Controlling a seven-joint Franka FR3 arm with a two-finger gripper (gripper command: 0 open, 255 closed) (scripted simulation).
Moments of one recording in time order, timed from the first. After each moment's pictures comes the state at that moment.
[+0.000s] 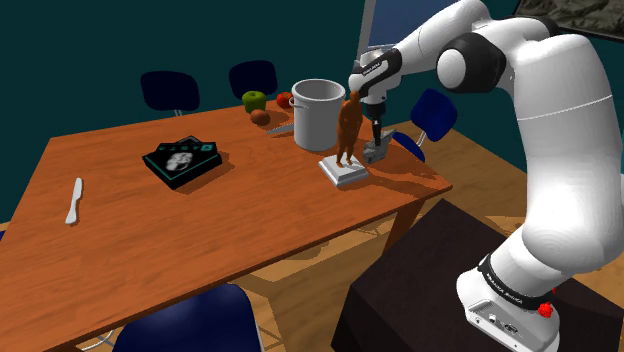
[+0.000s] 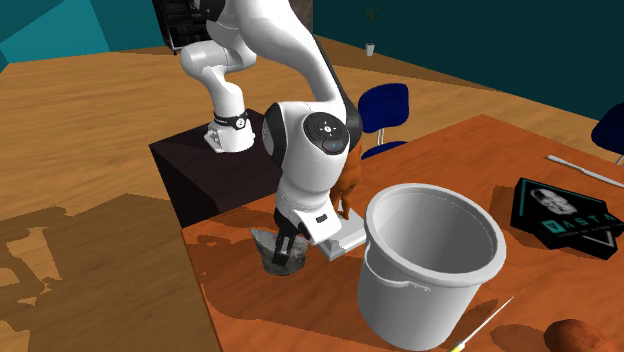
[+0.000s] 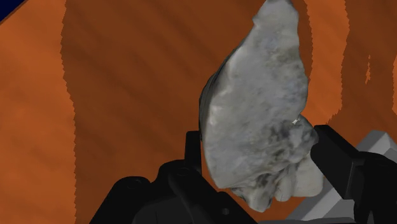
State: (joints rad) arm -0.15 0.73 -0.27 -1.51 0.02 1.94 -1.02
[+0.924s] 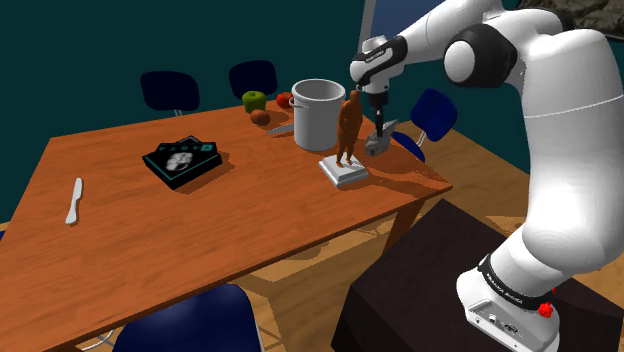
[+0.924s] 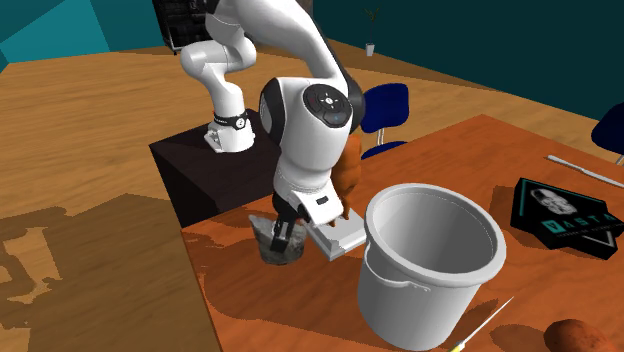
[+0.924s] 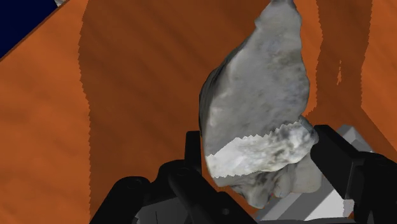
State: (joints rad) arm -0.15 0.67 -0.28 -1.50 0.01 1.86 -1.03
